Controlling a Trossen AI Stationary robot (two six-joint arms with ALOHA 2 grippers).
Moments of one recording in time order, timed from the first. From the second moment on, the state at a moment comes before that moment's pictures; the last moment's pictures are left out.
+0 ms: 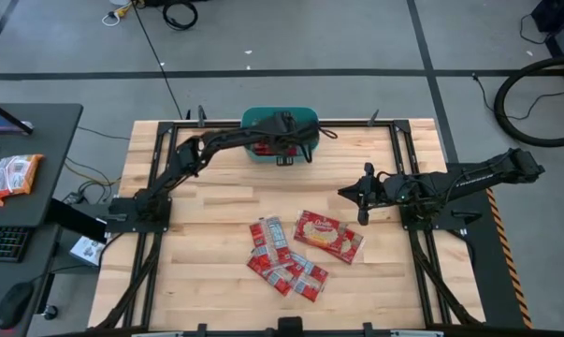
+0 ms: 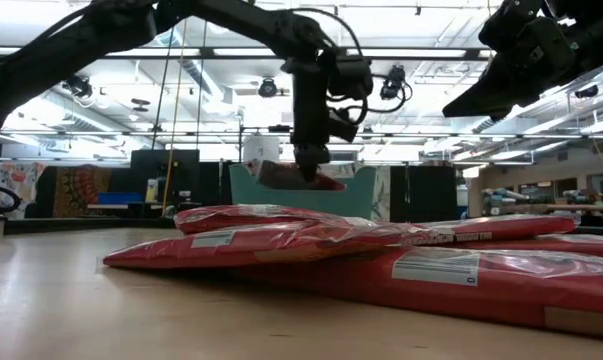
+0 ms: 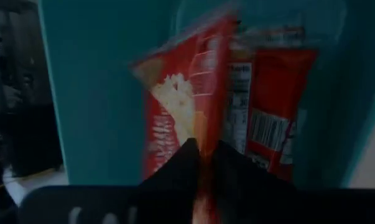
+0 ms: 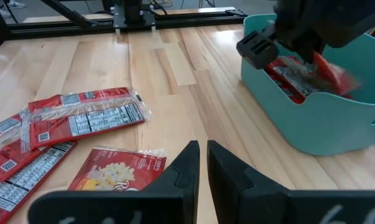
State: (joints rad) left arm 0.33 2.35 2.17 -1.09 -0.58 0.35; right arm 0.15 0.73 0.34 -0.02 0.37 0.14
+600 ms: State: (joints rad) left arm 0.13 2.34 2.36 -1.30 -0.38 0.22; right arm 0.15 0.73 0.34 -0.02 0.37 0.14
